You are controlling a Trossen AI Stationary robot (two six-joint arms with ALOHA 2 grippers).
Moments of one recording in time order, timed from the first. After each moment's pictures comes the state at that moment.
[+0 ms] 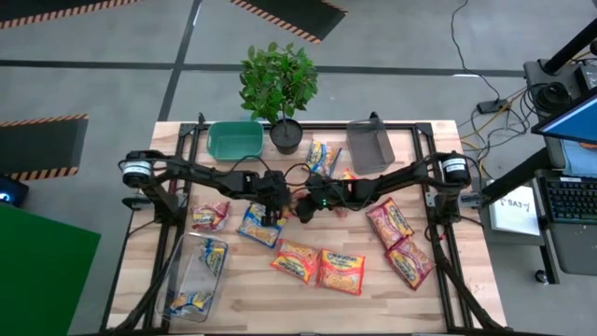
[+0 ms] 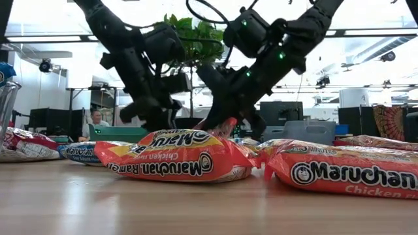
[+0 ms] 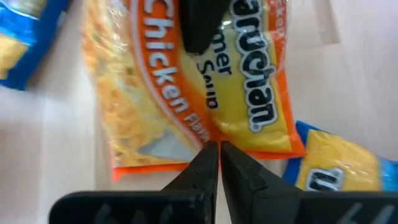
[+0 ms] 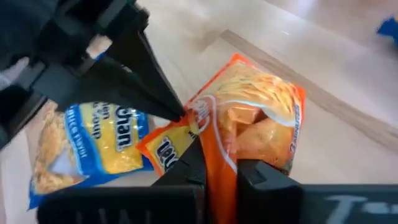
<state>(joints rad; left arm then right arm) 0.11 1.68 0.85 -0.16 -0.03 0.25 -0.03 1.86 1.02 0.16 0.18 0.69</state>
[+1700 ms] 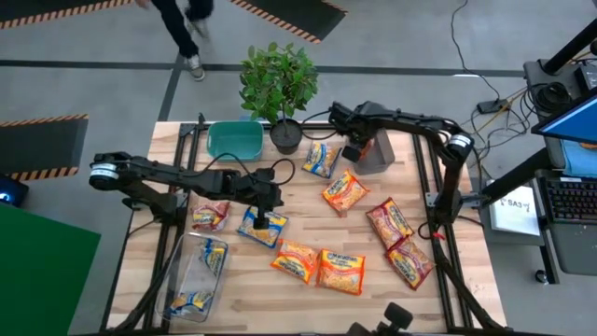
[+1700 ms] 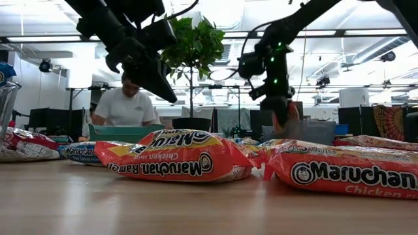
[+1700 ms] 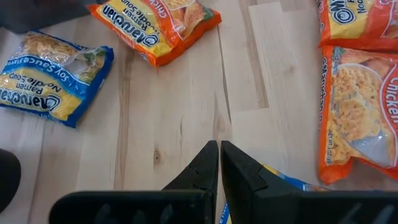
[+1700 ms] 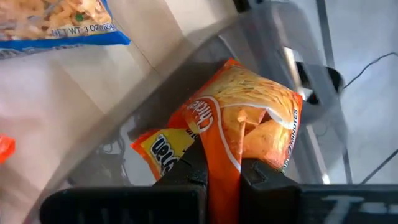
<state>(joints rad) 0.03 1.41 0.82 -0.20 -0.04 0.15 -0.61 1.88 1.46 -1.03 0.36 -0.11</state>
